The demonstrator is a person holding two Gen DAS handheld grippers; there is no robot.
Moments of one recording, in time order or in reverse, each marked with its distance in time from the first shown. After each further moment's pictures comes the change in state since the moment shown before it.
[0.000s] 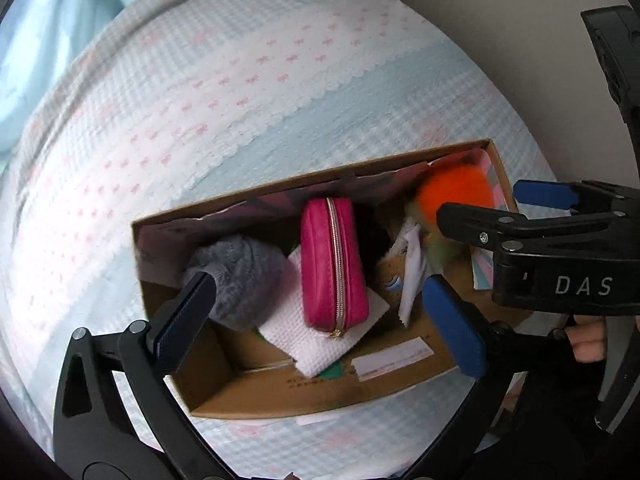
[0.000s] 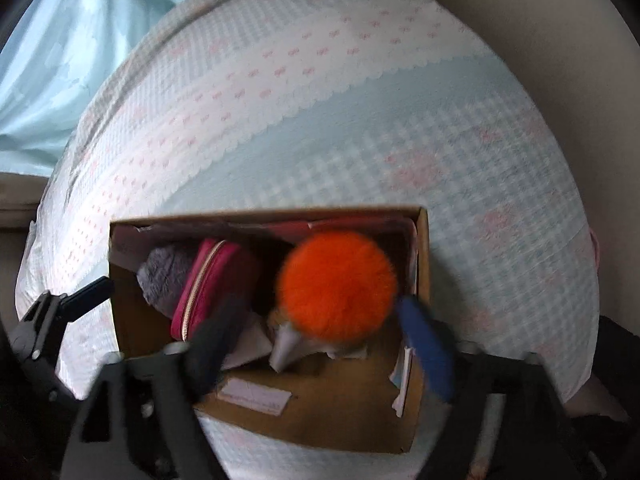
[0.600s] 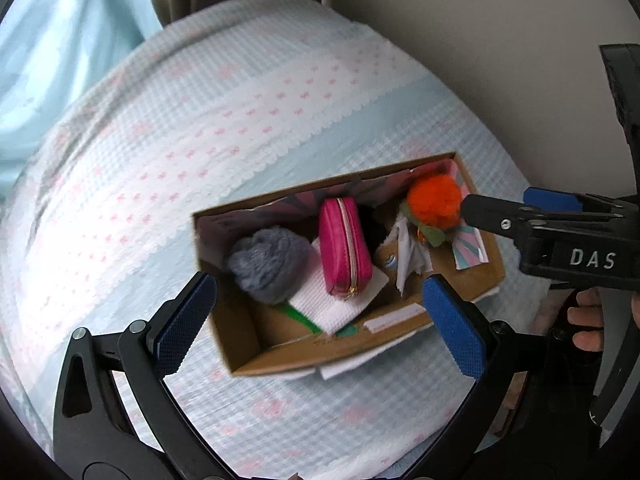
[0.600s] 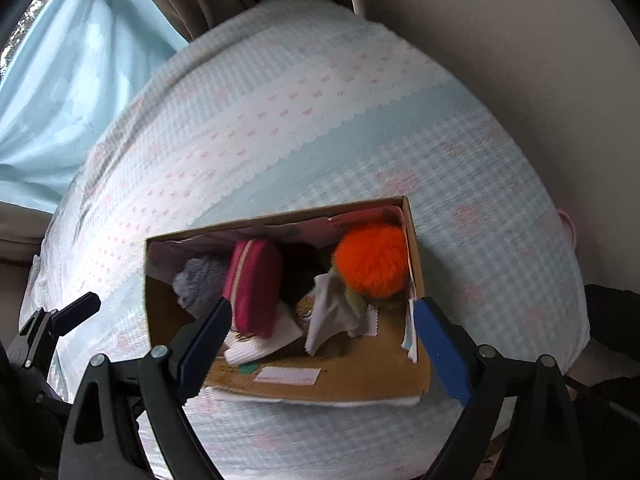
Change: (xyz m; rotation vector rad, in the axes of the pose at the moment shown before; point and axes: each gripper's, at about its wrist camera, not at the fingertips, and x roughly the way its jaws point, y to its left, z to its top) left arm -0.096 0.027 -0.043 0.011 -0.140 -0.024; right arm -0.075 0.026 -0.046 0.069 -0.166 -0.021
